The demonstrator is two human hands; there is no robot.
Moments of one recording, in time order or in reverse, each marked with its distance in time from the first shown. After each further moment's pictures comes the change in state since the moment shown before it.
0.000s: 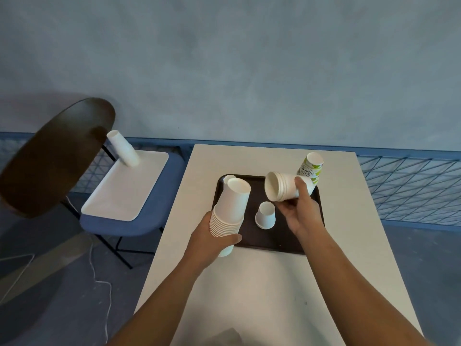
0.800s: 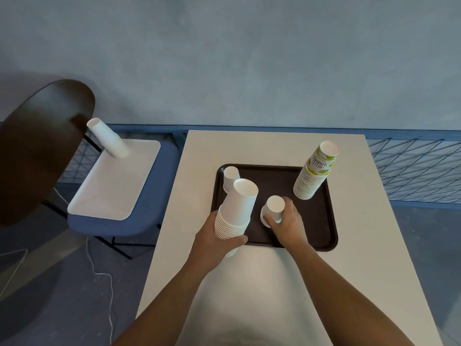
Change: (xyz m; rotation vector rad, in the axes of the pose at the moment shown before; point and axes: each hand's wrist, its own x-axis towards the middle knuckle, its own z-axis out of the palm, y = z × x) left_hand 0.040 -0.026 0.003 -0.068 -0.082 -0.034; right_hand 0.069 0.098 -0.058 -1.463 -0.073 -0.455
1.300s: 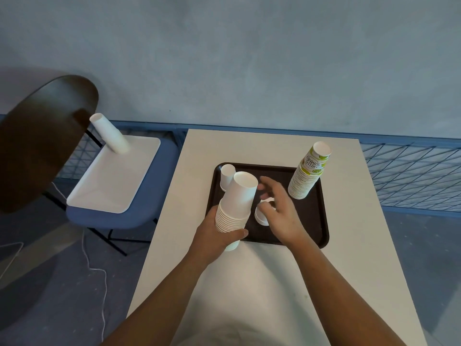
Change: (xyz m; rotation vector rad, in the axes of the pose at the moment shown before) left_hand -0.008 0.006 0.014 -0.029 -0.006 0.030; right_hand -0.045 -0.088 -0.065 0.387 -0.119 -0.252
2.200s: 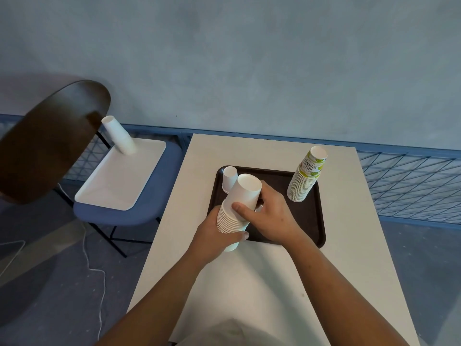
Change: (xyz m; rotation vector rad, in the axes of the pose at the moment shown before) left_hand -0.029 0.010 -0.005 0.007 -0.031 0.048; right_hand -0.023 -0.053 0.003 -0.143 -0.116 -0.134
